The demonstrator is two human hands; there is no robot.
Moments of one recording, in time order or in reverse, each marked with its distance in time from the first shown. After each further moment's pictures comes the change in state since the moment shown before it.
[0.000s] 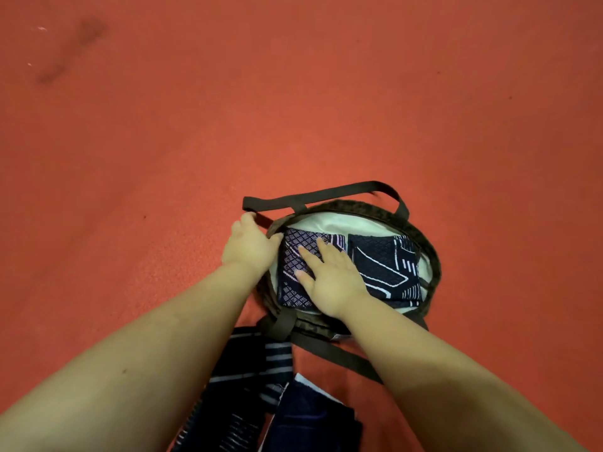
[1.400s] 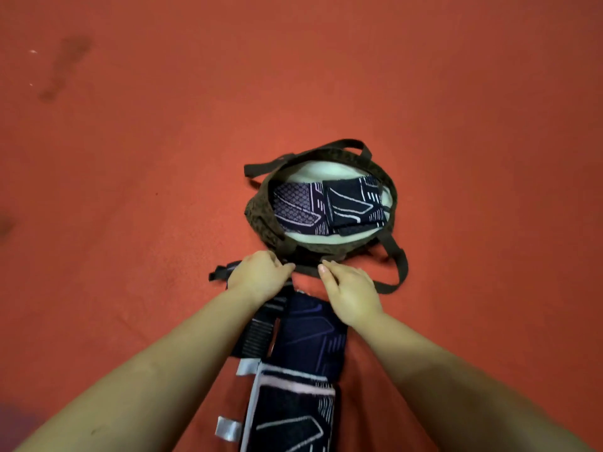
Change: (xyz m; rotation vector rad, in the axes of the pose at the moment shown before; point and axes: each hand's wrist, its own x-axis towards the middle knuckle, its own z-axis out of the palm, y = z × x) left_hand -0.163 -0.036 -0.013 0.257 -0.334 0.110; right_hand -0.164 -0.007 0.070 0.420 0.224 0.223
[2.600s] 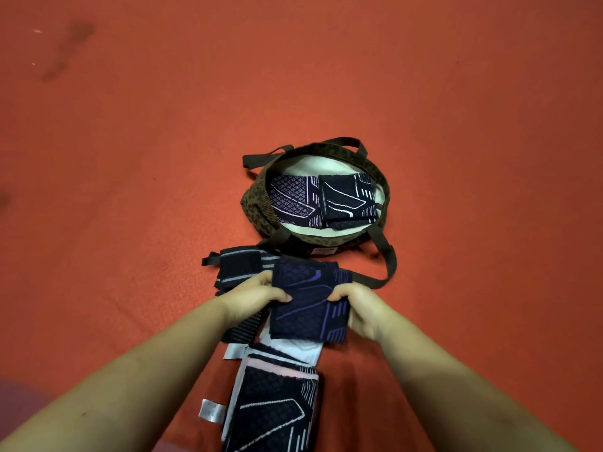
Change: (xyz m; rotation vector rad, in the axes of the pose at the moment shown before) left_hand -0.017 -0.036 0.039 -0.827 -0.452 0.045; right_hand -0.027 0.010 -0.017 1.197 -0.323 0.637
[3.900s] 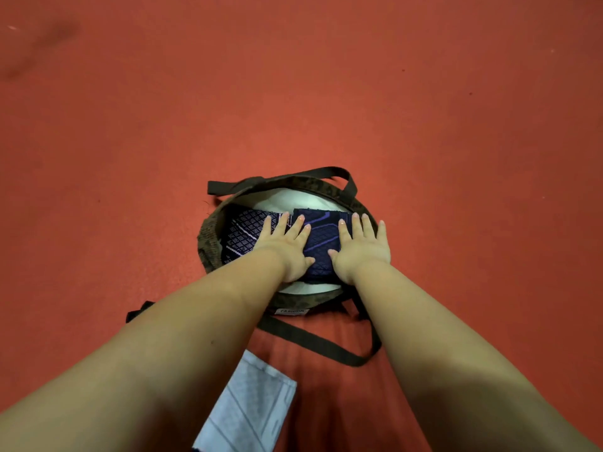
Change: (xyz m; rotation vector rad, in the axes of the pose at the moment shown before) left_hand 0.169 0.132 0.041 1.548 0.261 0.073; right_hand 0.115 -0.168 -0.044 -1.996 0.521 -0.410
